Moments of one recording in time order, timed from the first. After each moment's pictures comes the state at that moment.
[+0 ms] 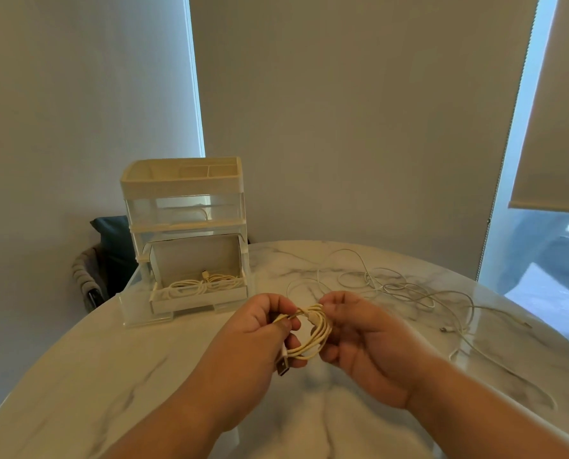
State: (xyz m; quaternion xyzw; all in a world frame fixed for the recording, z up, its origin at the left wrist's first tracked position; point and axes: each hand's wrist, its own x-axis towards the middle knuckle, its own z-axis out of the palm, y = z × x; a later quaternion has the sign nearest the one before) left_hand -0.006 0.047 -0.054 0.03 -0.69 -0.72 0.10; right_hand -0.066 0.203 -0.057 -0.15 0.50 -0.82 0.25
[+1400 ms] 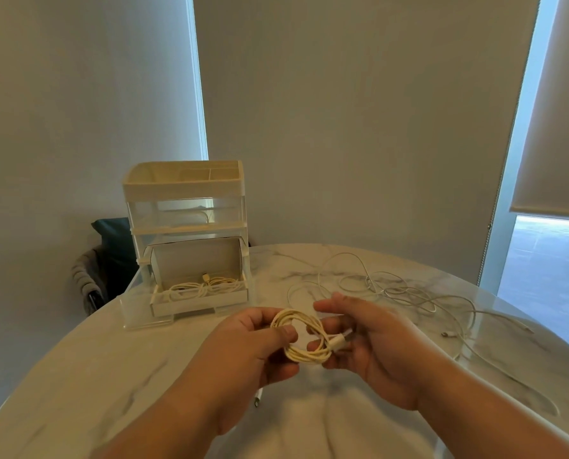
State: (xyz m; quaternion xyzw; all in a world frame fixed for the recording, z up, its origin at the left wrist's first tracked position) left_hand -0.003 0.039 -0.052 0.08 -0.65 -0.76 0.04; right_hand -0.069 0.212 -0.052 -0.14 0.57 -0.78 0.22
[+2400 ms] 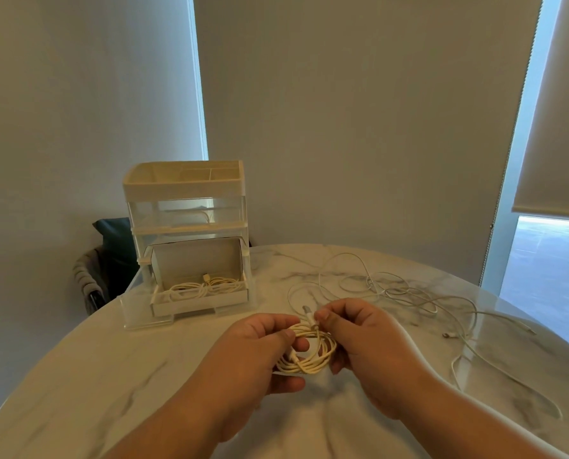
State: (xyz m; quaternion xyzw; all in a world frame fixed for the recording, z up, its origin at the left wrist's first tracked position) left_hand -0.004 0.046 -0.056 0.09 -0.69 -0.72 0.04; right_hand -0.065 0.200 -0.067 -0.17 0.69 -0.70 0.05
